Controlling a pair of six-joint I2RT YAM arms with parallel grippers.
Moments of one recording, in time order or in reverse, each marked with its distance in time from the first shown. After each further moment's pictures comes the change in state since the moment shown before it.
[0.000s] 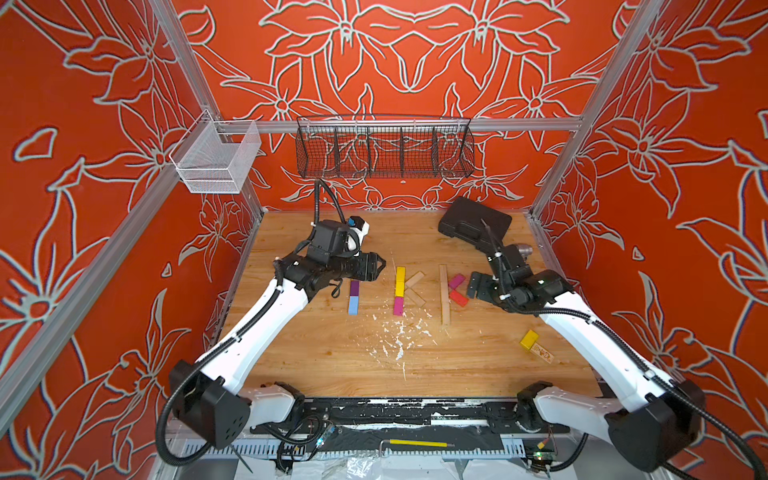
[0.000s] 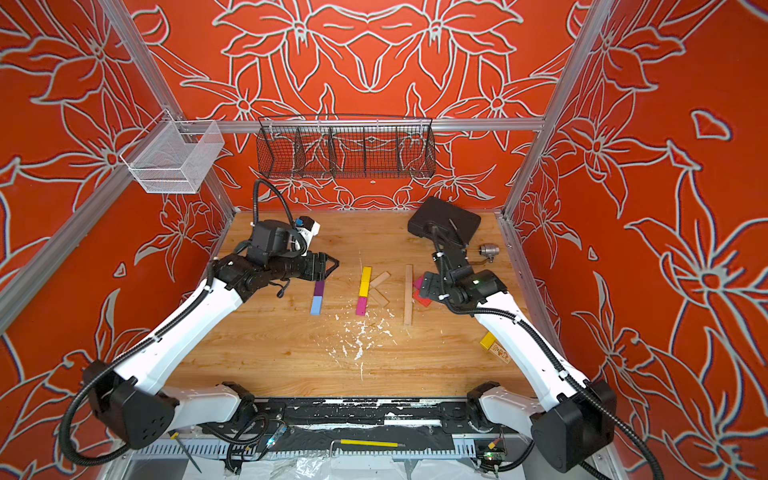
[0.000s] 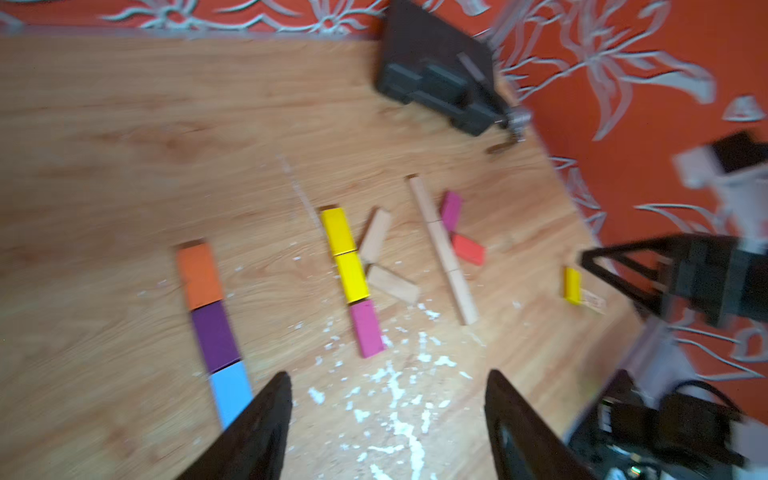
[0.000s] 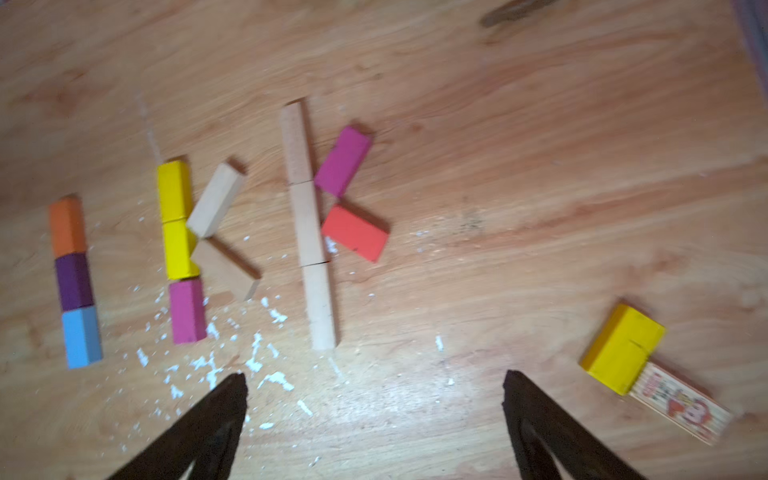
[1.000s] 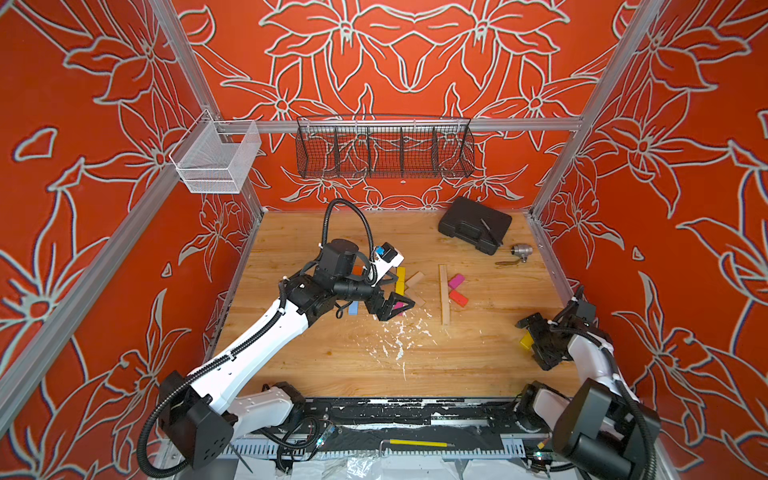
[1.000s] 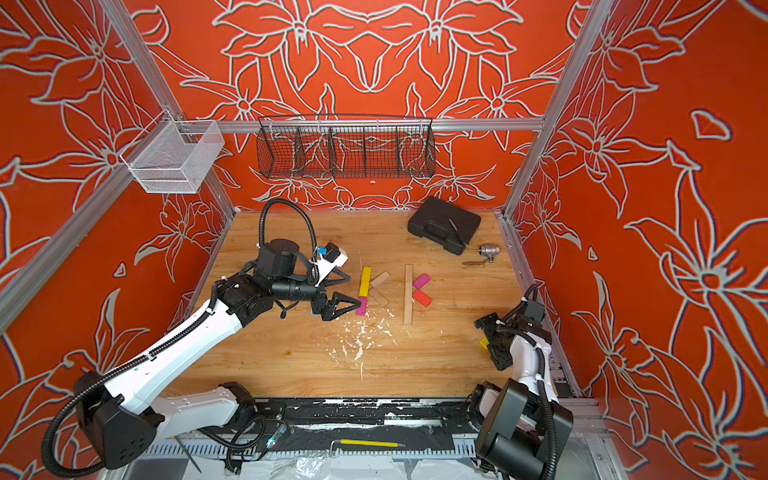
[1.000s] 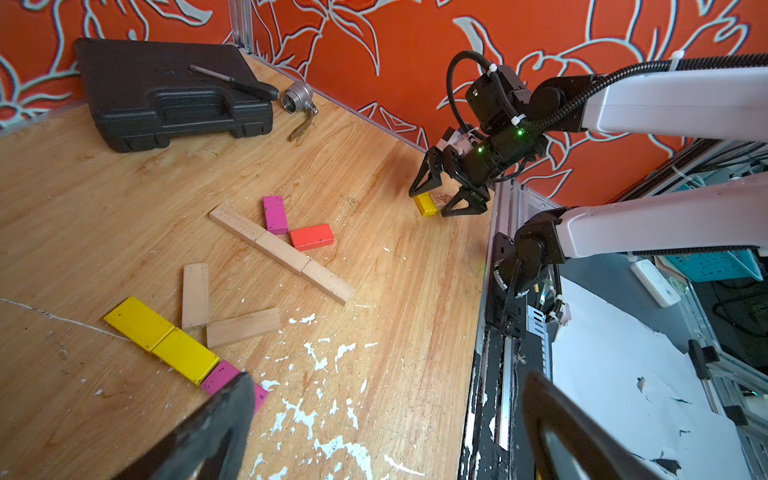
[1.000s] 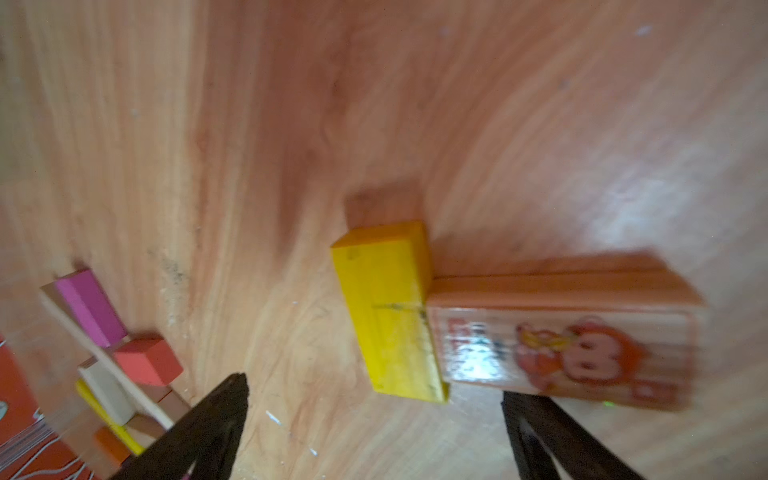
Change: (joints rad) left arm -0.124 -0.069 -0.144 0.137 0.314 0.257; right arm -0.865 -0.109 -0.570 0.267 -0.523 -0.024
